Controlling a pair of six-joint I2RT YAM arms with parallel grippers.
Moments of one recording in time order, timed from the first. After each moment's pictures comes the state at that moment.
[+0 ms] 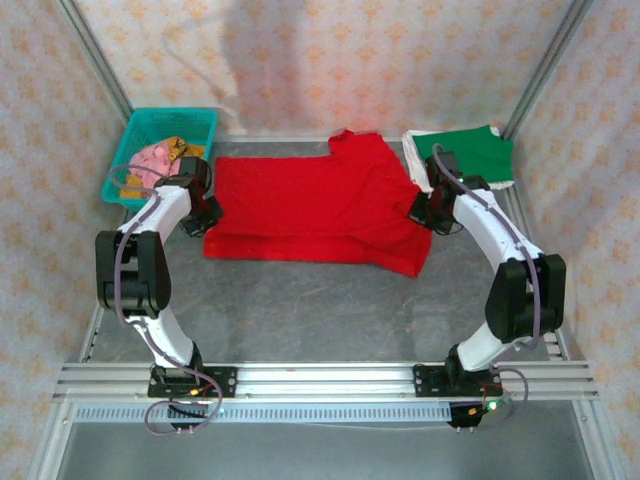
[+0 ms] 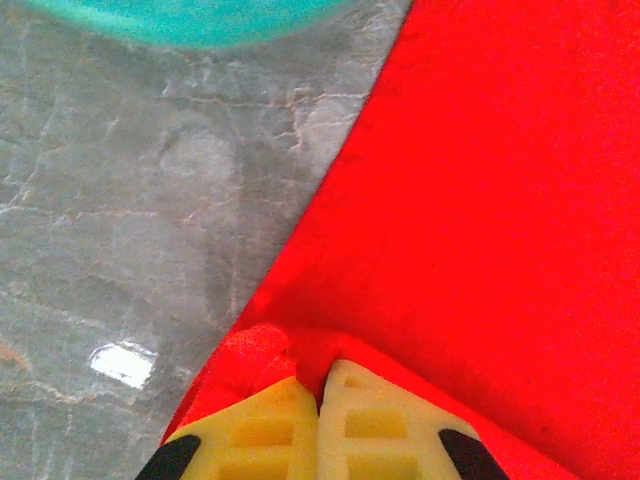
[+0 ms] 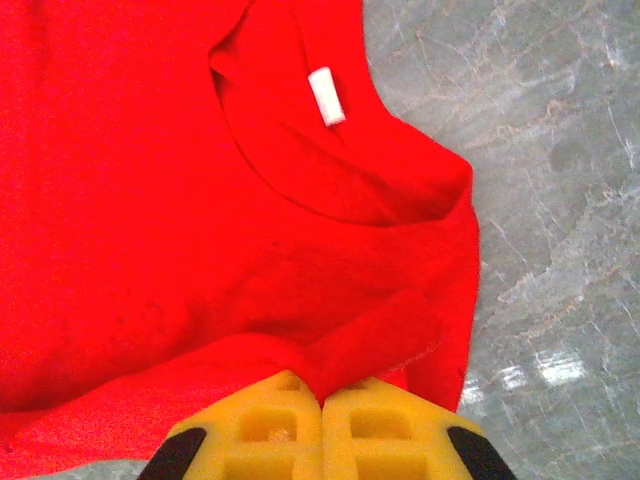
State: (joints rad) left arm 0.06 1.77 1.29 -0.79 -0.04 -0.56; right arm 0.16 1.59 1.31 -0.90 -0.04 0.58
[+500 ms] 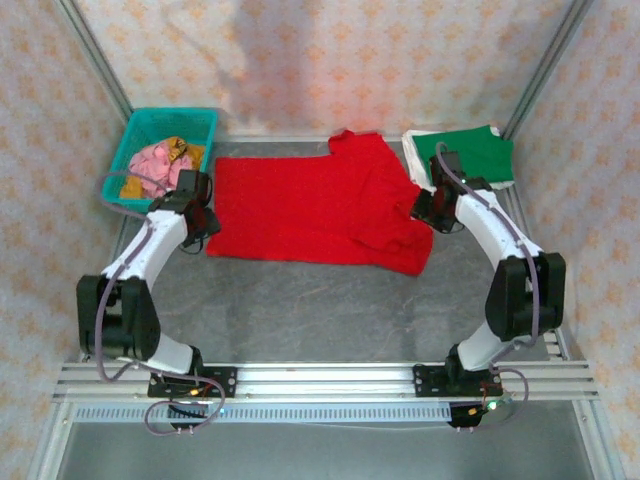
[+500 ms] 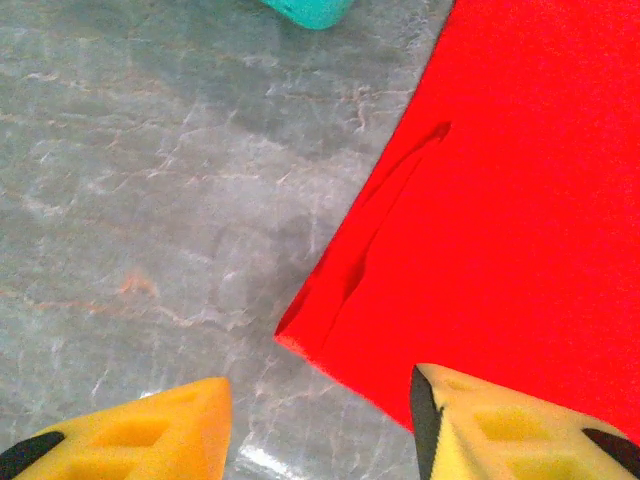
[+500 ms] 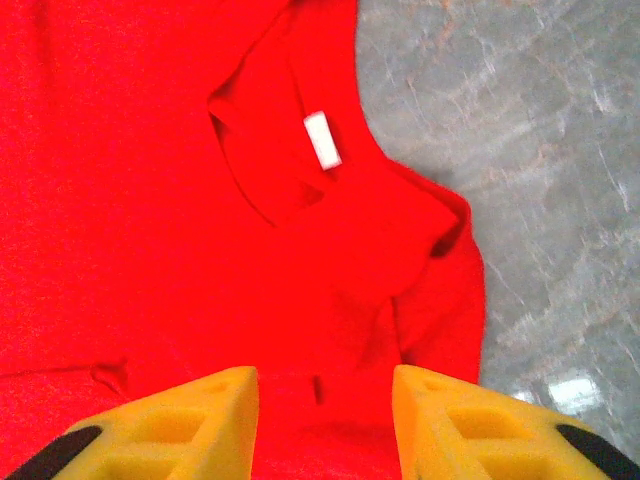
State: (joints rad) left arm 0.00 1.46 1.07 -0.76 -0.21 -0.57; right arm 0.13 1.58 1.26 -0.82 -0.04 0.58
